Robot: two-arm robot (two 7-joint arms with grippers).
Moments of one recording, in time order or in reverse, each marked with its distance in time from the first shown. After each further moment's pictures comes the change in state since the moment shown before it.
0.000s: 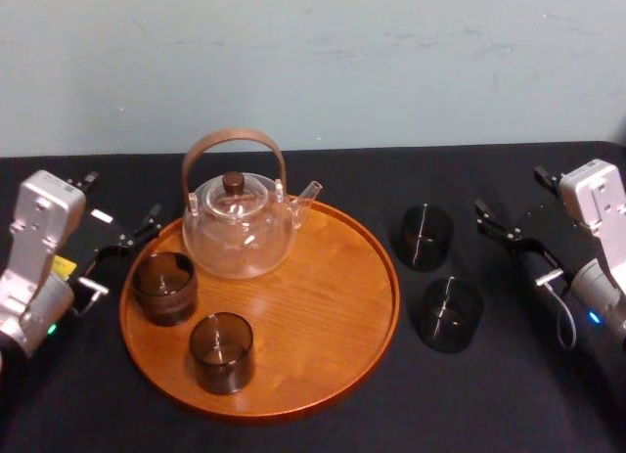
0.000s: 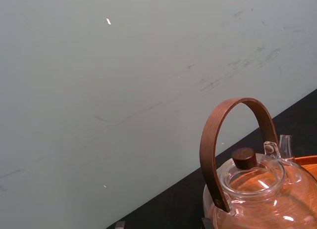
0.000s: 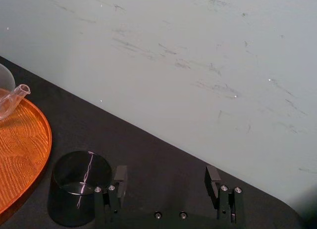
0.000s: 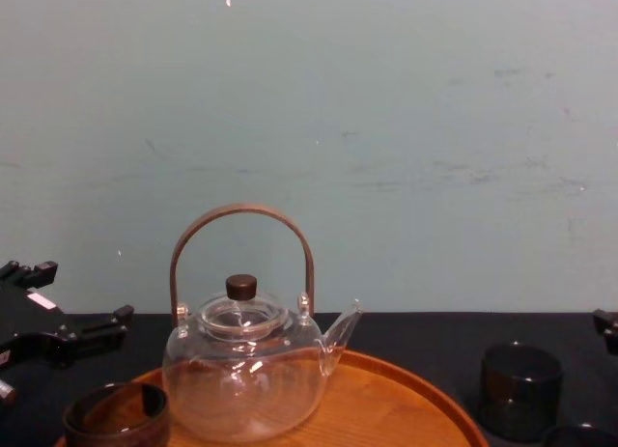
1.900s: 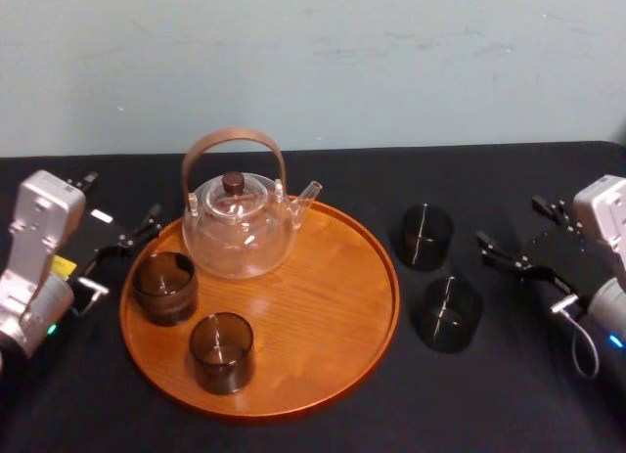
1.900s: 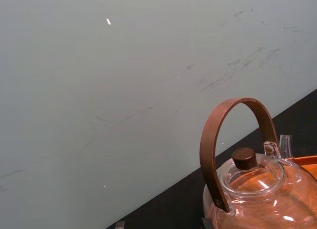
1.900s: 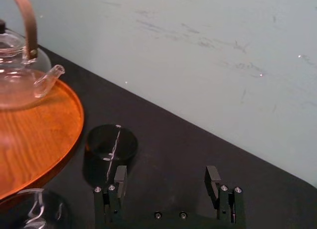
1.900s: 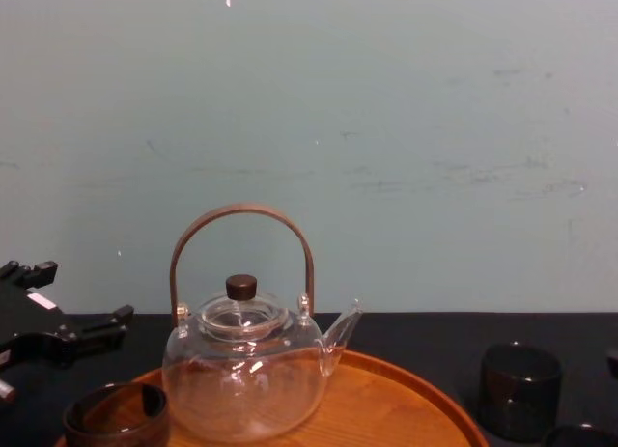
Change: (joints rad) left arm 0.000 0.000 0.000 0.000 0.000 0.000 0.000; right arm -0.084 0.046 0.061 -0.079 0.056 0.072 0.128
